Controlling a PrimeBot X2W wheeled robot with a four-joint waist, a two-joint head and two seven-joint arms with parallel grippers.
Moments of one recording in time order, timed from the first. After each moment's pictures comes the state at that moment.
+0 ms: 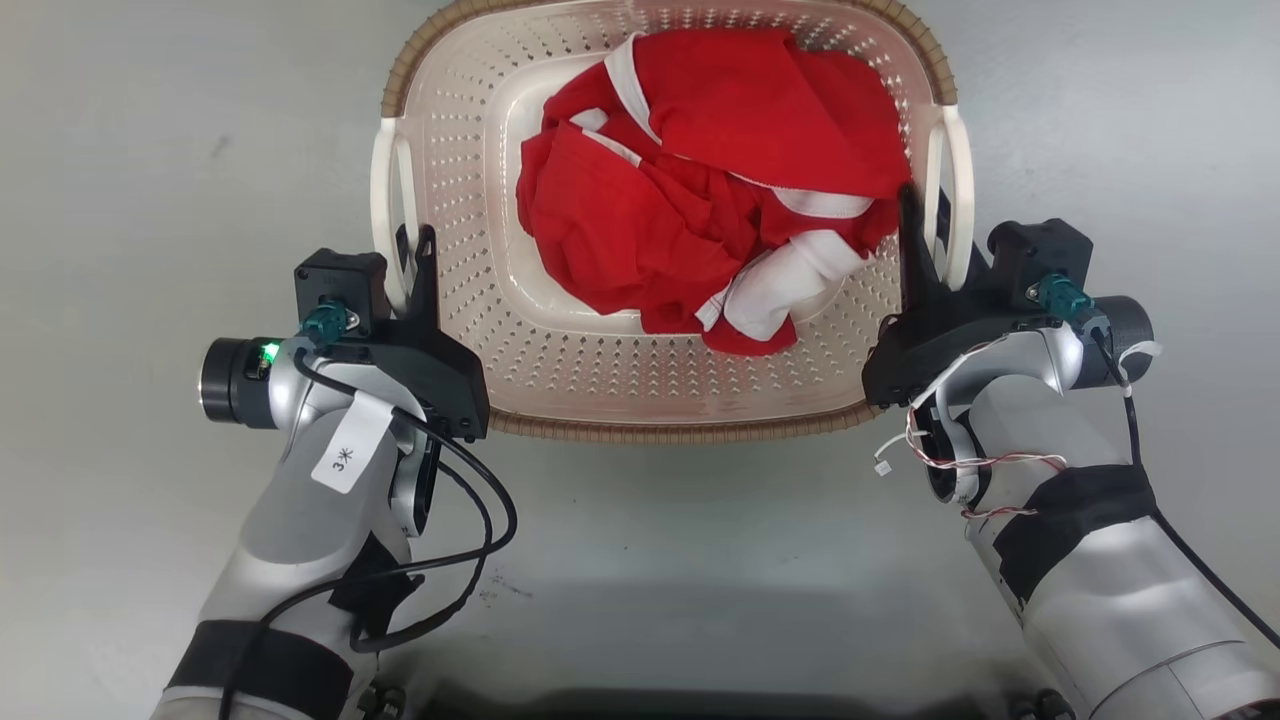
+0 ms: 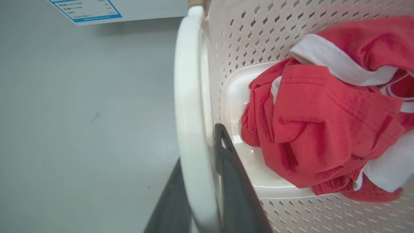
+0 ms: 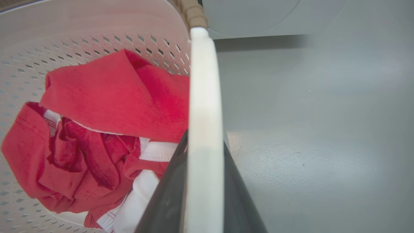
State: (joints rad) left arm -0.84 0.03 -0.34 0.96 -0.37 0.07 -0.25; right arm -0.86 -0.07 0.46 0.81 0.40 -0.13 -0.25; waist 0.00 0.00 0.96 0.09
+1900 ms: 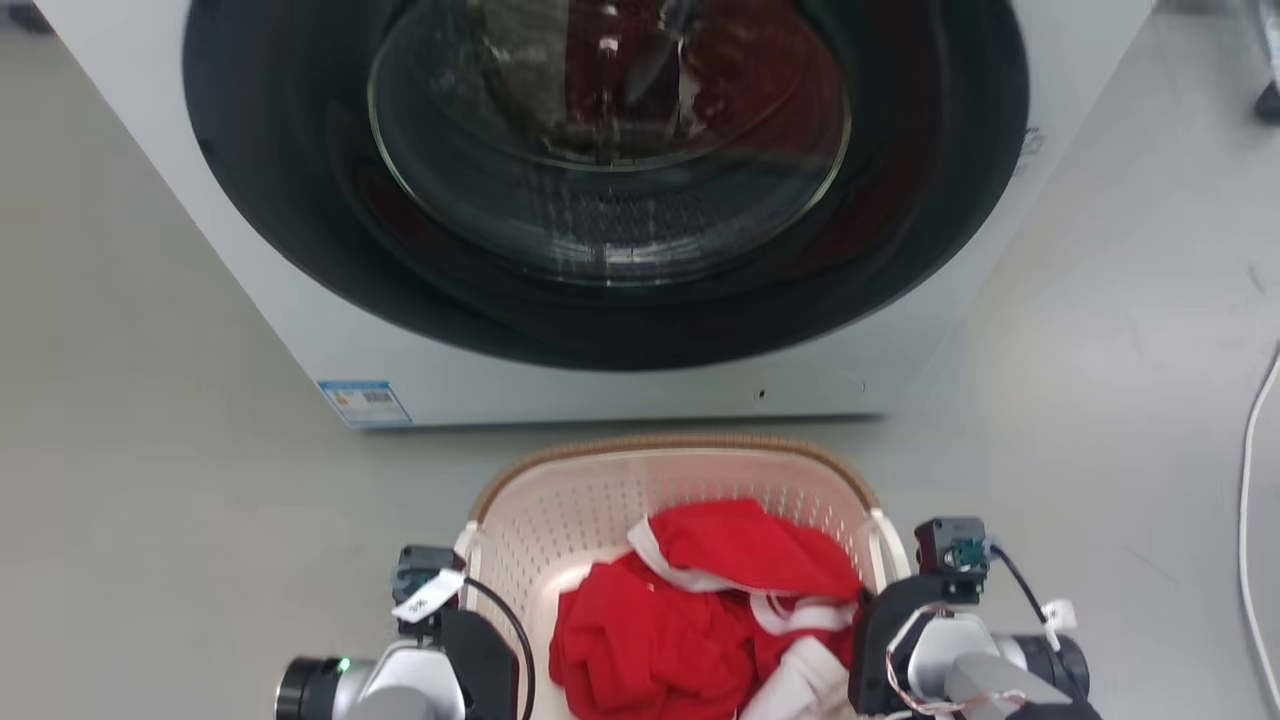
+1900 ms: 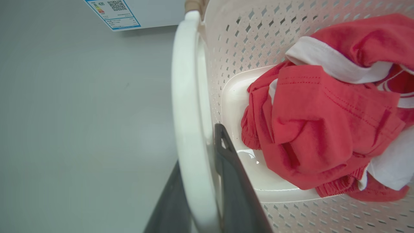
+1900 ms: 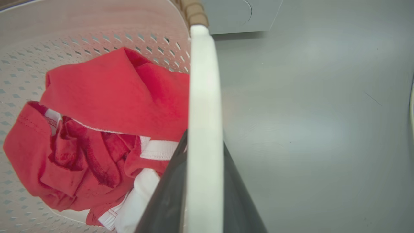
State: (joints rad) left arm -0.56 0.04 -0.72 1.12 -0.70 0.06 0.05; right arm -0.60 -0.07 0.84 1.04 0.85 -0.13 0.05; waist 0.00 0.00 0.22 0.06
